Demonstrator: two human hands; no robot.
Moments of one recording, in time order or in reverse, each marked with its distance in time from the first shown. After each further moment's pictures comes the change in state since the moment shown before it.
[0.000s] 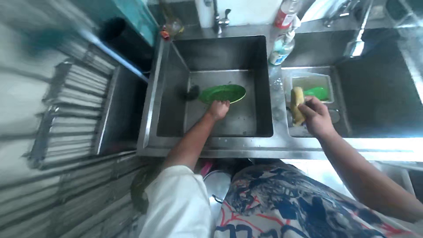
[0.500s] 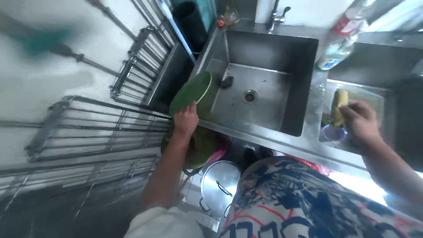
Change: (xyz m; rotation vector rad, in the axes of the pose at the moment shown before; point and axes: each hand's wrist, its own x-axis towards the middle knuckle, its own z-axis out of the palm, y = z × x) left_hand -0.247 -0.050 0.065 0.154 0.935 -0.641; right_hand 0.010 -0.012 -0.005 -0.139 -0.085 -0.051
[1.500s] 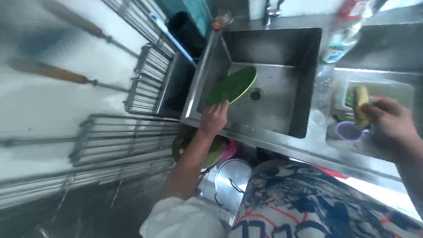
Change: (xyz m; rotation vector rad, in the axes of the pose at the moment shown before) left_hand 0.052 0.090 -0.015 -0.134 0.065 0.310; right_hand 0.030 0.034 -0.052 -0.068 -0.049 0.141
